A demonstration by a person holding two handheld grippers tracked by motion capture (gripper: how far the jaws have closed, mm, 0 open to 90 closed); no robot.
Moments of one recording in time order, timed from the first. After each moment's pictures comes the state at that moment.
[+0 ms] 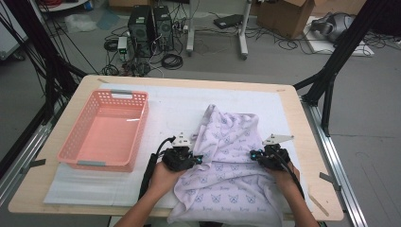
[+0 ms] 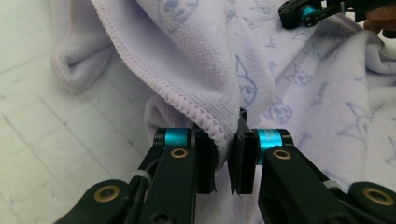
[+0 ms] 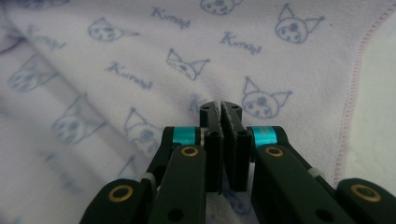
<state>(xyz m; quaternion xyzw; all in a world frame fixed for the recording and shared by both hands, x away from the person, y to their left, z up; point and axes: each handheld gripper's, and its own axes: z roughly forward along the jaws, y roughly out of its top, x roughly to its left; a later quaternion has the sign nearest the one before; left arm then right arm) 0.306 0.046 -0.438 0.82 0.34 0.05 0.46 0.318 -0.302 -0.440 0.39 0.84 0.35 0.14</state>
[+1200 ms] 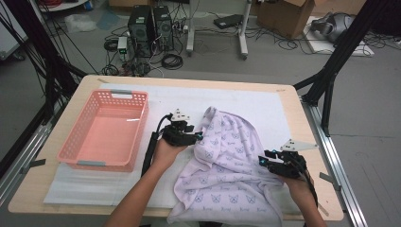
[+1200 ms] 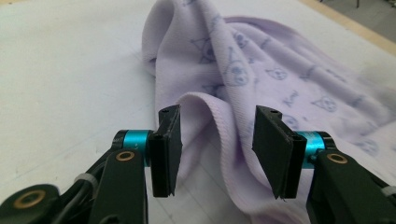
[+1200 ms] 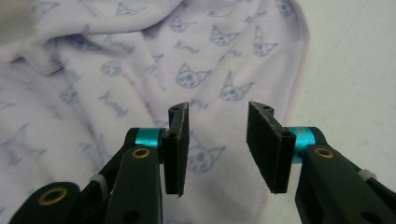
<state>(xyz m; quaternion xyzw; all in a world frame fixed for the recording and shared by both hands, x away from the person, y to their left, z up) 0.381 0.037 -0.414 0.79 0.39 0.12 0.46 0.292 -0.332 -0.422 0.41 0.80 0.41 0.16</state>
